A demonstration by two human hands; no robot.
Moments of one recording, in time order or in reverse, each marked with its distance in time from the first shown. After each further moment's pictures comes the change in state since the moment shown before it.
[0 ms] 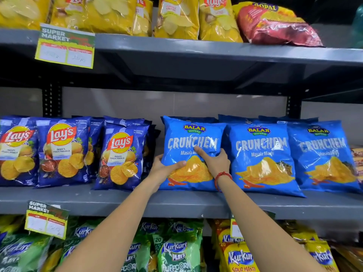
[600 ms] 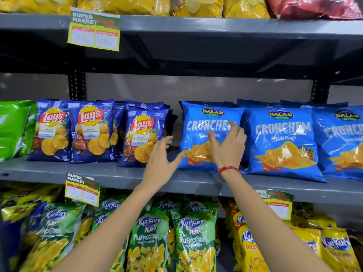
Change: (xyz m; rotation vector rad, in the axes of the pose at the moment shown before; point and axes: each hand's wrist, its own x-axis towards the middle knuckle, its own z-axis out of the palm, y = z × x) left_hand -0.066 -0.010 -0.053 0.583 0.177 0.568; right_hand -0.051 -0.019 0.023 -0.424 0.297 -0.429
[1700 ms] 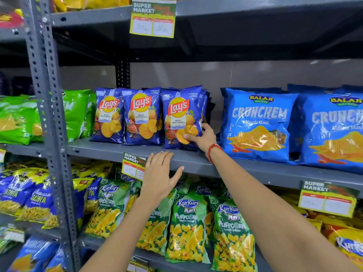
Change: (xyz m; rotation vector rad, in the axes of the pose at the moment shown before) left_hand -0.076 -0.081 -0.084 0.707 -0.024 0.007; right_hand -0.059 -0.082 0.119 0.571 -0.705 0.290
